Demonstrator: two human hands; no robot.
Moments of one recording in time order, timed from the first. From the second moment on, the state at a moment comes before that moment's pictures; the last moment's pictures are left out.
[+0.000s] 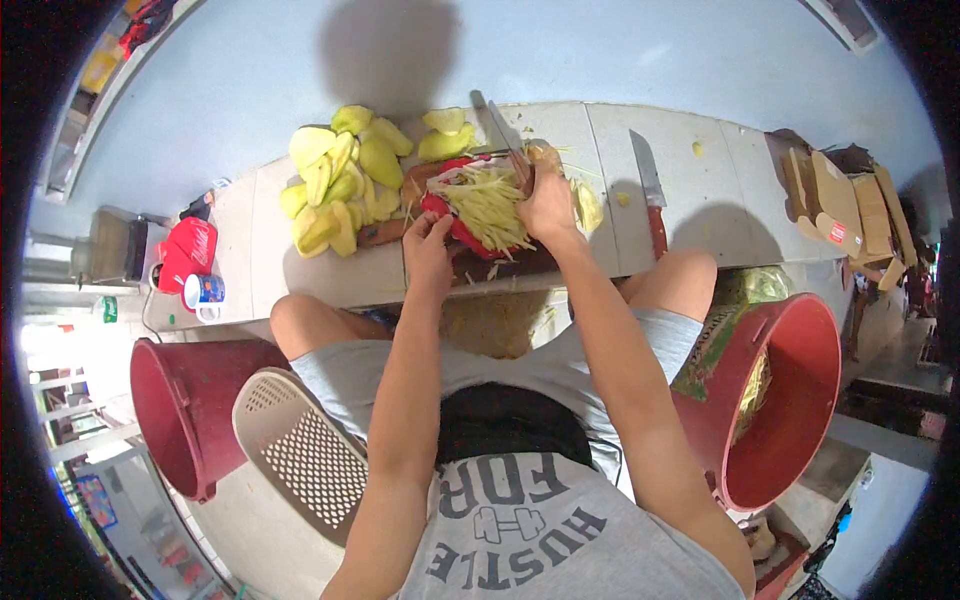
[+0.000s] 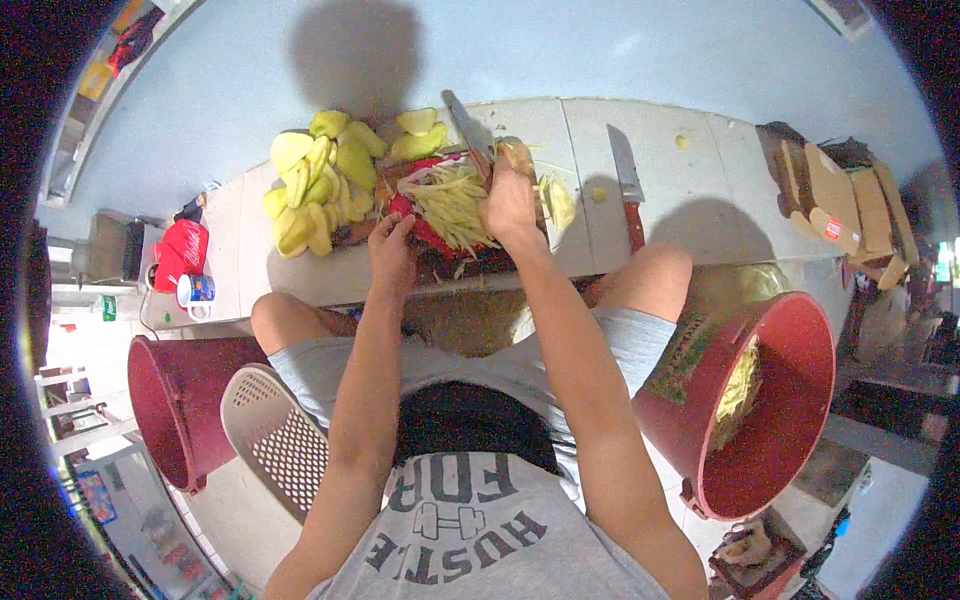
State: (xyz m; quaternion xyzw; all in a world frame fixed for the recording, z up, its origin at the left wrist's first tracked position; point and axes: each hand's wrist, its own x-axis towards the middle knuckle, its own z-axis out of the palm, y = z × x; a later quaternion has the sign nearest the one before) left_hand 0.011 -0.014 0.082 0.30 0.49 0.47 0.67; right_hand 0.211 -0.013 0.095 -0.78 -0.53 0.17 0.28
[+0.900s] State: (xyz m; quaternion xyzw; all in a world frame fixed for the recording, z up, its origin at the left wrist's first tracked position) left_hand 0.270 -0.211 0.245 0.51 0.03 0.32 0.80; right_hand 0.375 -0.379 0.309 -0.83 -0.23 -0.26 0.44
